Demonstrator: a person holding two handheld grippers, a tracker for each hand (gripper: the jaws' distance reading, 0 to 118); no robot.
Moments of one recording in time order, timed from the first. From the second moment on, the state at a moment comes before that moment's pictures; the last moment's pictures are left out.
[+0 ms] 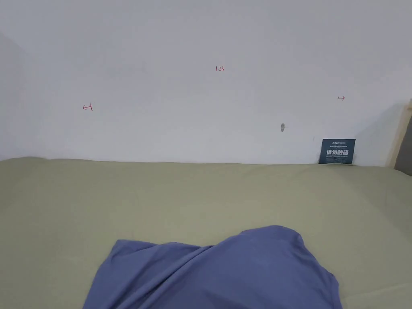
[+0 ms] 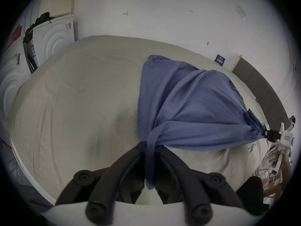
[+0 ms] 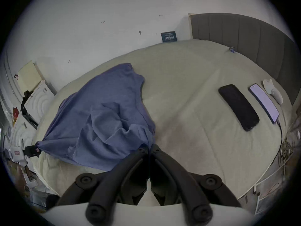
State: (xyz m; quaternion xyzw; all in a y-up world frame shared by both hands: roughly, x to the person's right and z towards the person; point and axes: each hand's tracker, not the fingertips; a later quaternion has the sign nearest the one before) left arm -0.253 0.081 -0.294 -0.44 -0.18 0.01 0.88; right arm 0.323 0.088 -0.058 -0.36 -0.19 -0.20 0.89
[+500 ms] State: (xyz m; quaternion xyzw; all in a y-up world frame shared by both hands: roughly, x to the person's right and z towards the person) left arm -0.239 0.117 -0.261 -0.44 -0.14 0.04 0.89; right arm 0.302 0.108 -0.055 -0.41 -0.19 -0.20 0.87
